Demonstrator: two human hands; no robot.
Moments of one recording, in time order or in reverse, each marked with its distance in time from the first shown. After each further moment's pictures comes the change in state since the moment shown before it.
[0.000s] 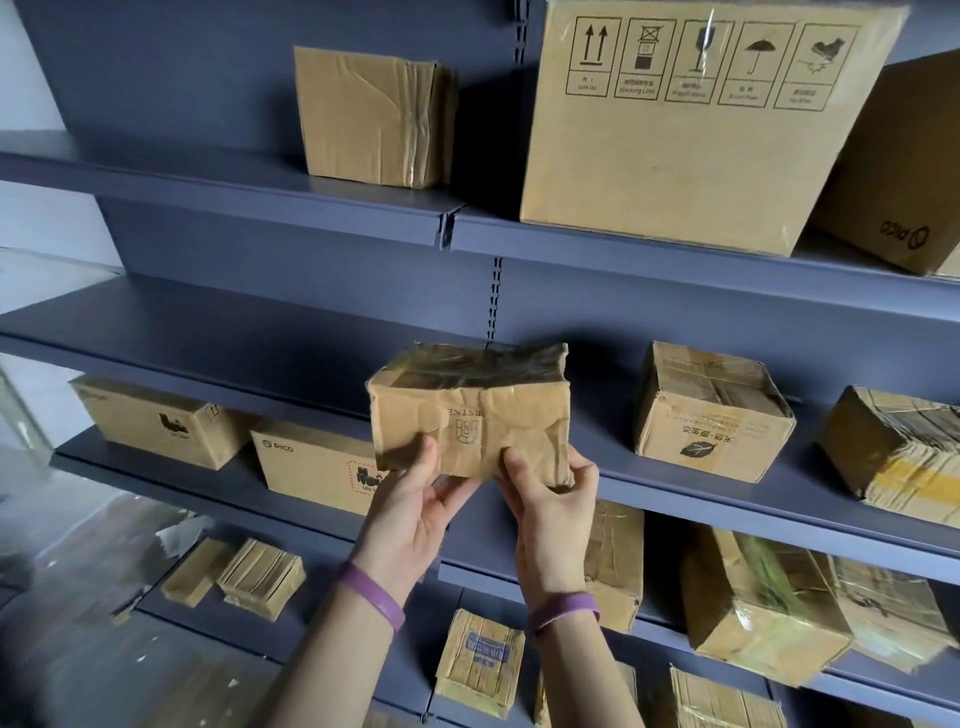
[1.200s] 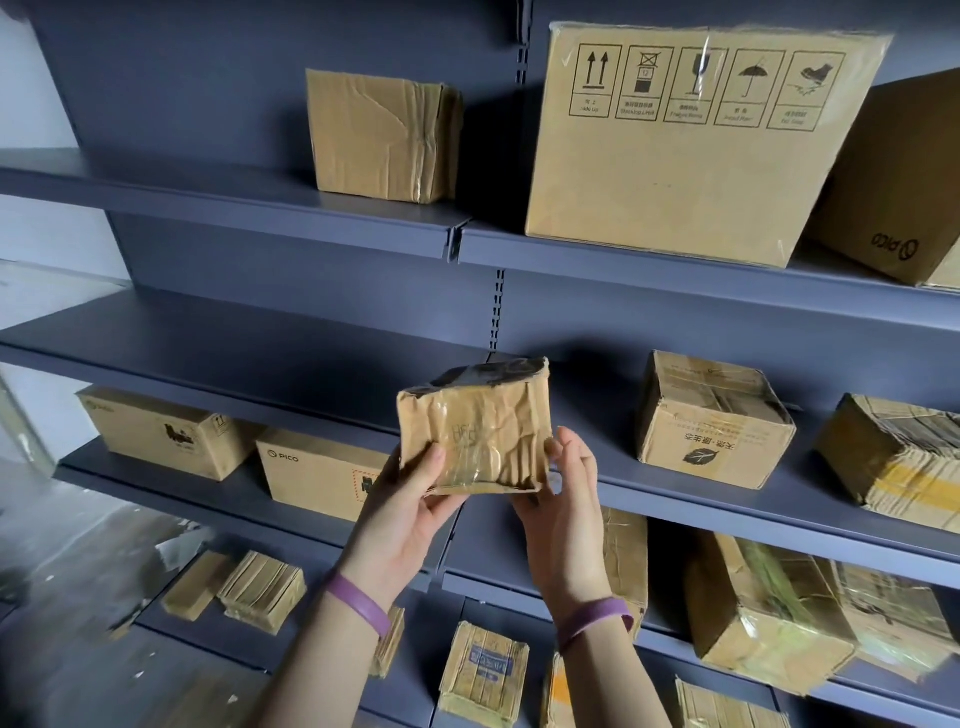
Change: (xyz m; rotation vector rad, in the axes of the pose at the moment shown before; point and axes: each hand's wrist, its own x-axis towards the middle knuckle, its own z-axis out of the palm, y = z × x) left_hand -0.013 0.018 -0.007 0.224 -0.037 0.071; right_hand 0.001 -0.012 -0.007 0.109 -0.263 0.052
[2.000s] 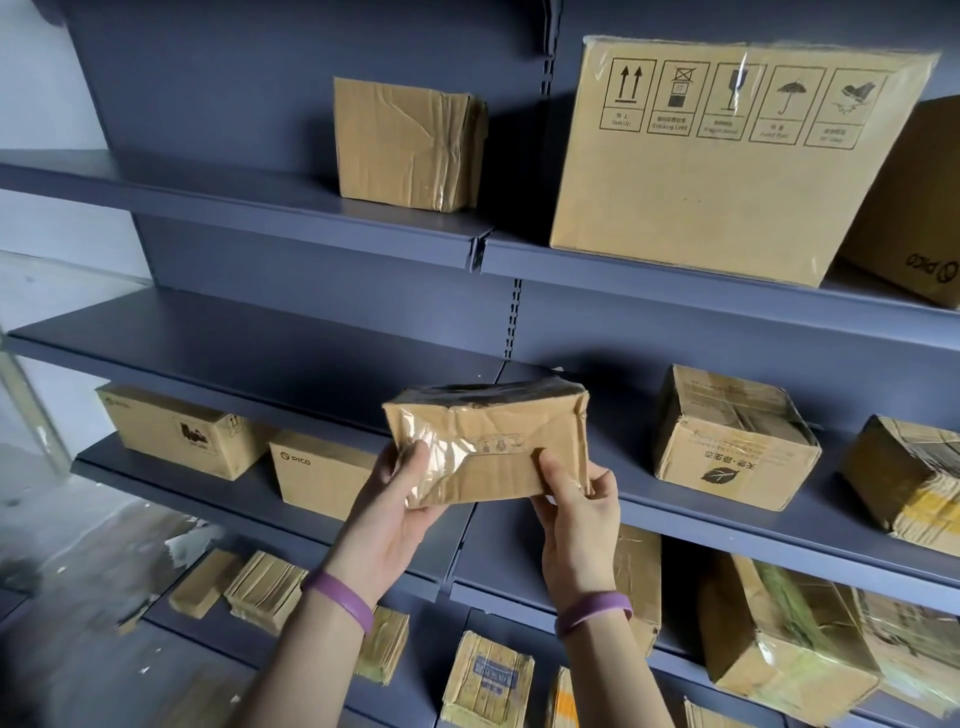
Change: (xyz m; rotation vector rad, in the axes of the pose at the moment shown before) left_hand 0.010 0.017 -0.019 0.006 0.026 -0.004; right_hand 0.020 0.008 0.004 -0.169 0.245 -0.019
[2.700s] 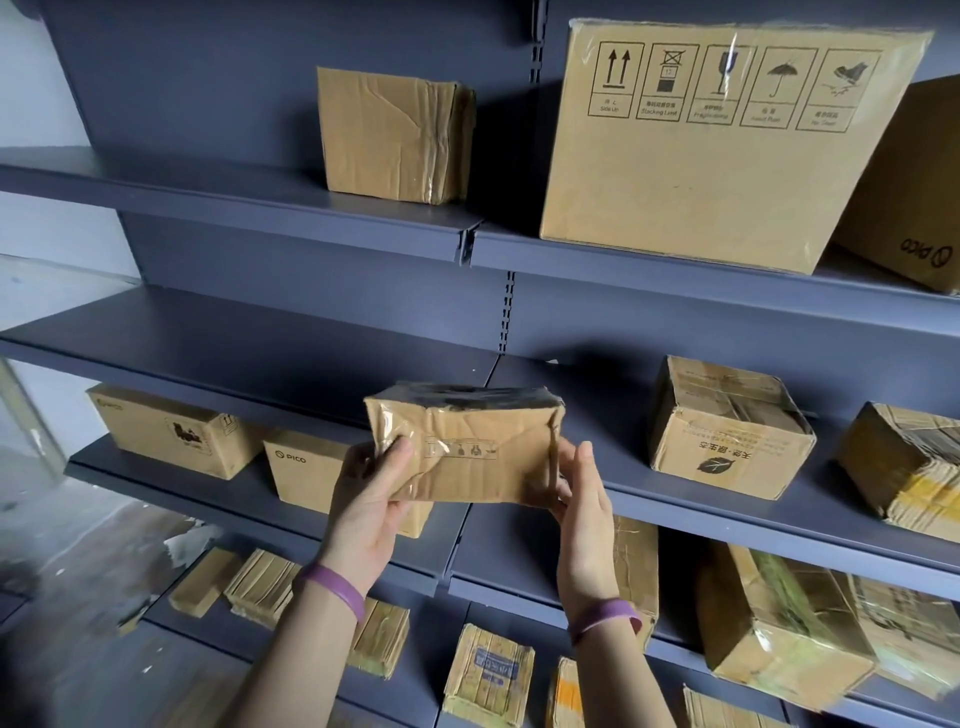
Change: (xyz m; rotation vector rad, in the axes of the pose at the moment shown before) left_hand 0.012 -0.004 -0.014 0.089 0.189 0.099; right_hand -0.005 -0.001 -0.013 -0.328 -0.124 -0.040
